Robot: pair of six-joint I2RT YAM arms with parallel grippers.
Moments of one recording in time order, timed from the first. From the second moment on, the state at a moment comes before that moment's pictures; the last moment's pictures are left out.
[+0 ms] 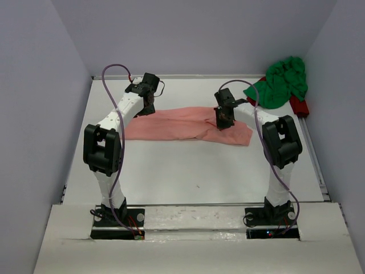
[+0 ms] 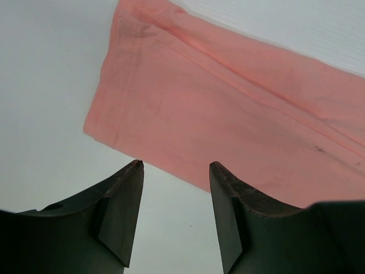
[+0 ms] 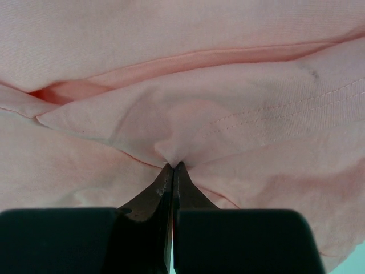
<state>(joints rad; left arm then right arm) -0.34 1.87 1.64 -0.89 -0.49 -0.56 0.40 2.00 1.46 -0.57 0.12 0.29</state>
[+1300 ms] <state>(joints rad) -0.35 1.92 1.60 -0.87 -0.52 -0.54 0.41 2.16 1.89 -0.65 0.34 0.13</state>
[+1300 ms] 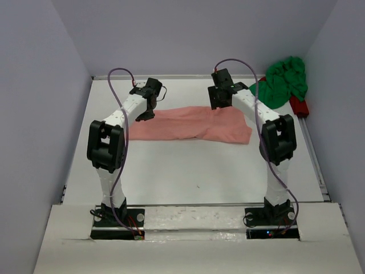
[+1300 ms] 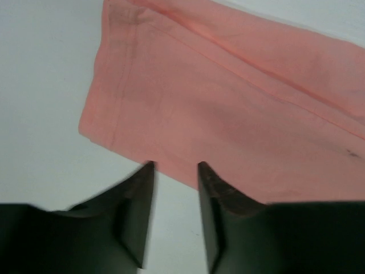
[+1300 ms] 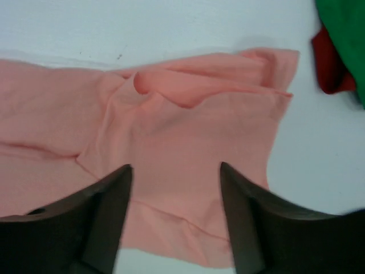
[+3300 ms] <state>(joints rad) -0.26 2.04 1.48 -0.72 -0.10 -0.56 0.32 2.37 2.03 -0.92 0.36 0.22</state>
